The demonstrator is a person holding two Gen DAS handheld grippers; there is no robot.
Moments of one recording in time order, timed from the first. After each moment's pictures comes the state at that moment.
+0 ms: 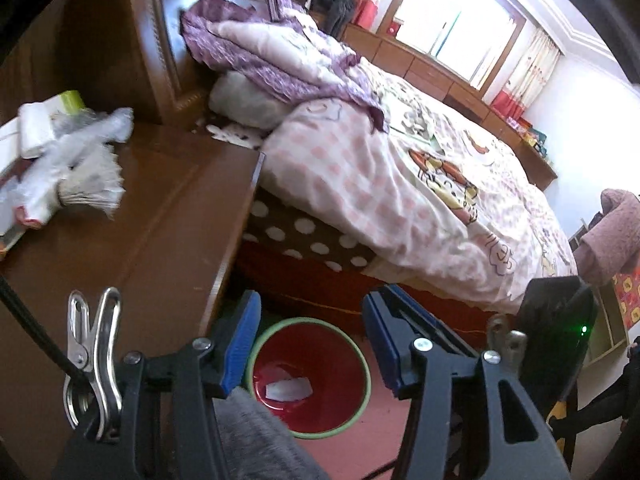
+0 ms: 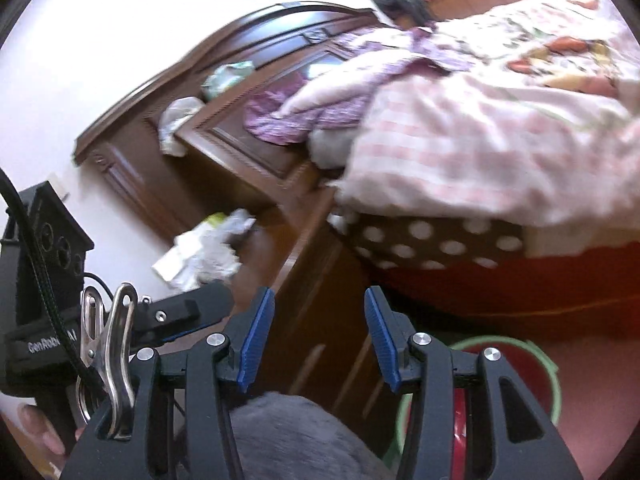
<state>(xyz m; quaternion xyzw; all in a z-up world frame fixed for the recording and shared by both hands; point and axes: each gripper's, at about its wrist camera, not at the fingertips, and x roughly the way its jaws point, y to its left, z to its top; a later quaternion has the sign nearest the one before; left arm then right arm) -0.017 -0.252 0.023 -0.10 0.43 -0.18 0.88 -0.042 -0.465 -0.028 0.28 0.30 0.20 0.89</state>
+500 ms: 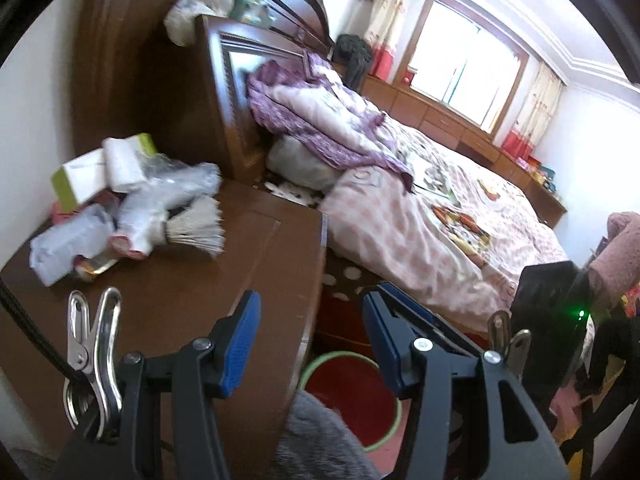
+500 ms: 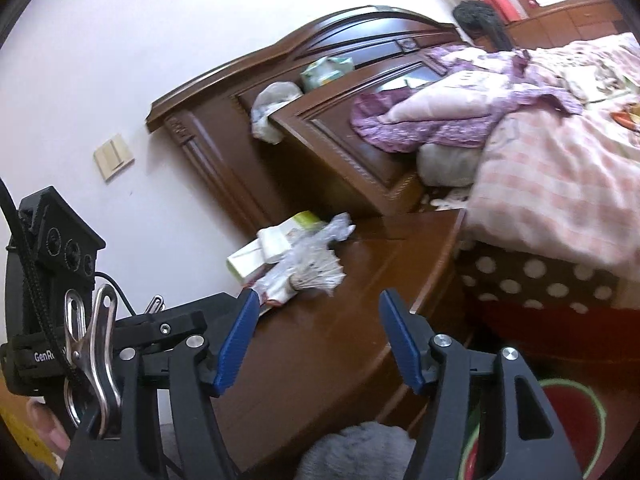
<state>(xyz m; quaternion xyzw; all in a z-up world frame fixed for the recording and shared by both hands) -0.052 -0.158 0.060 -0.11 0.35 -0.13 0.92 -0.035 -0.371 0.020 0.24 0.25 0.30 0.89</state>
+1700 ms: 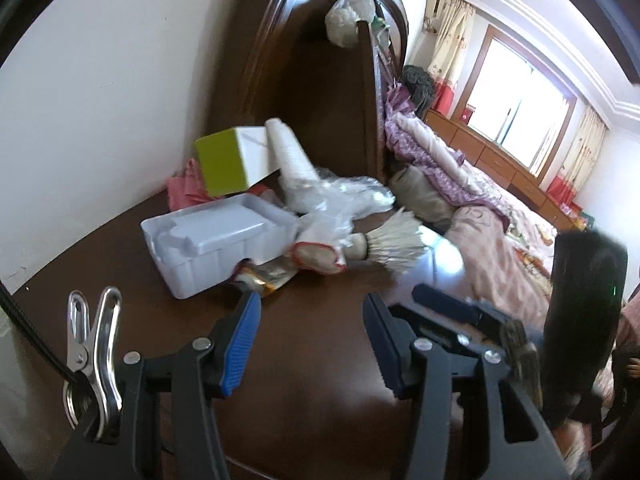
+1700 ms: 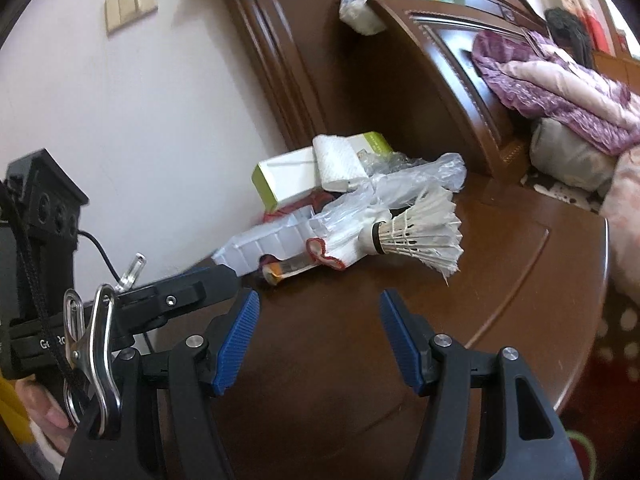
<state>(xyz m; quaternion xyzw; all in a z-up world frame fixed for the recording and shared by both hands) -0.024 0.004 -0.010 -0.15 0.33 -0.05 0.93 0.022 -0.191 -0.004 0.06 0.32 0.36 0.88</state>
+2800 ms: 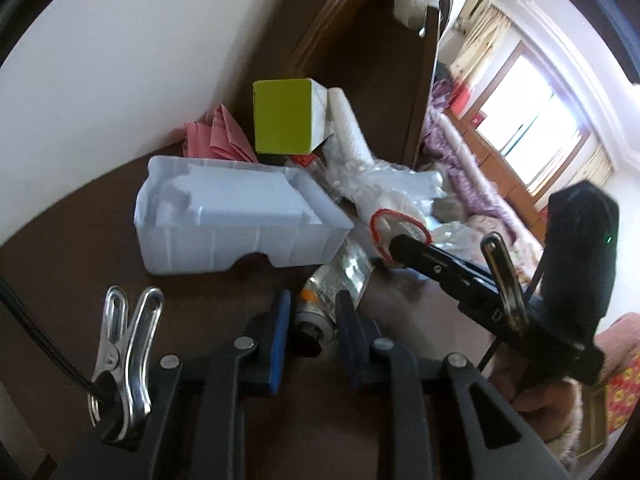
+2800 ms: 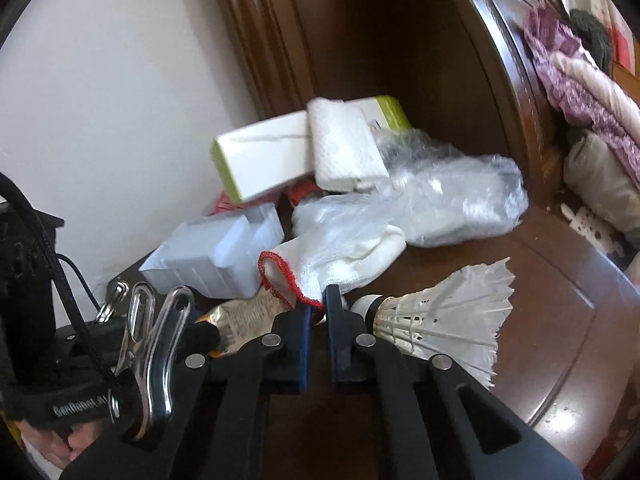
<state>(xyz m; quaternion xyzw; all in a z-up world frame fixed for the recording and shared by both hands) 0.004 0.053 -0.045 -0.24 0.37 -0.07 0.89 0.118 -0.113 -0.018 -0.02 0.39 0.34 0.86</state>
